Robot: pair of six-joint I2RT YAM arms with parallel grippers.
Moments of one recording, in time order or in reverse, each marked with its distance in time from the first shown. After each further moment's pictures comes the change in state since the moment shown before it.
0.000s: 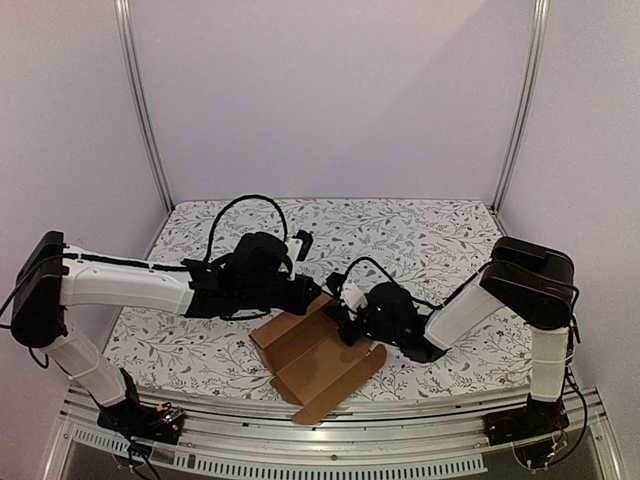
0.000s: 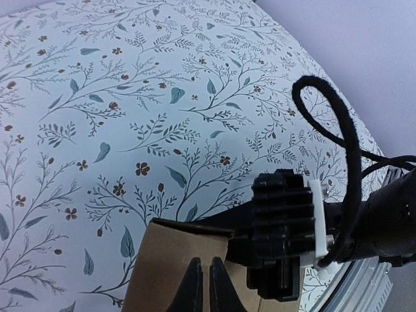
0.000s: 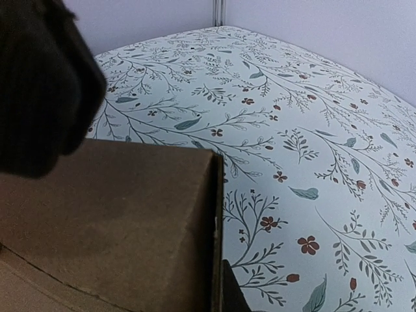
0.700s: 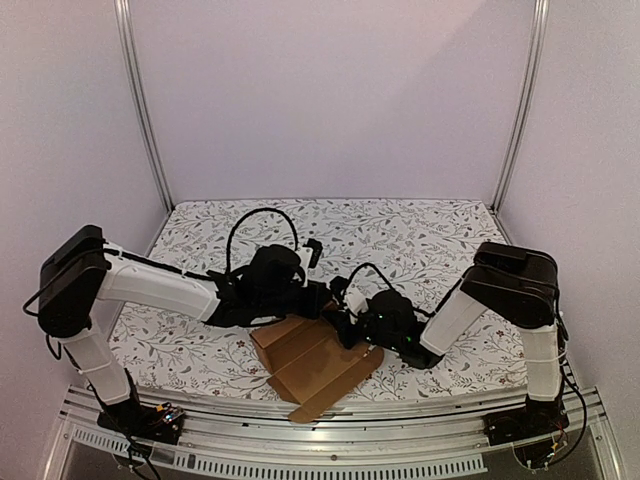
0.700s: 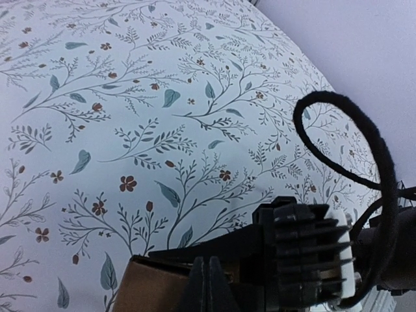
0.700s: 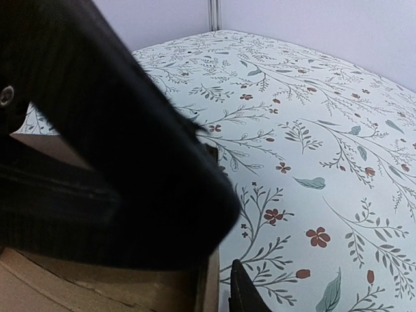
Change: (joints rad) left arm 0.008 0.176 -0.007 0.227 0.016 -0.031; right arm -0.007 0.097 -0.013 0.164 -0.015 0.059
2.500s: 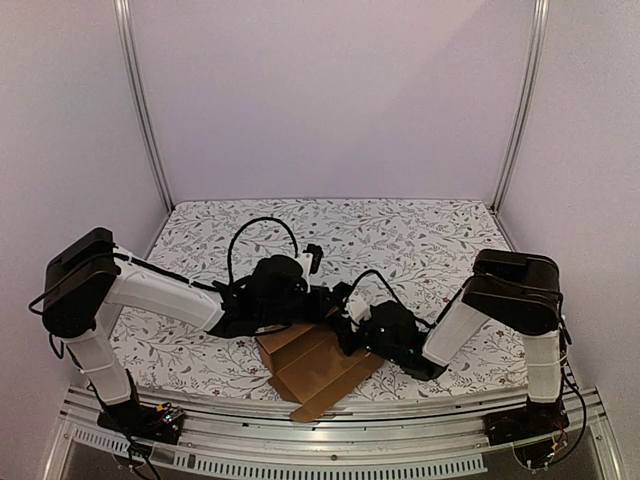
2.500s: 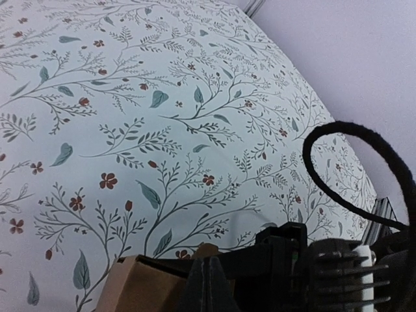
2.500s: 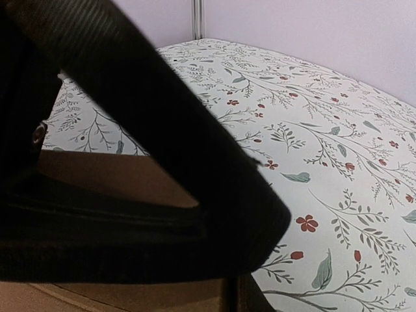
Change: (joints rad) left arm -0.045 0.032 -0.045 0.136 -0.019 -0.098; right arm 0.079 -0.017 -0.054 0.069 0.148 -0.002
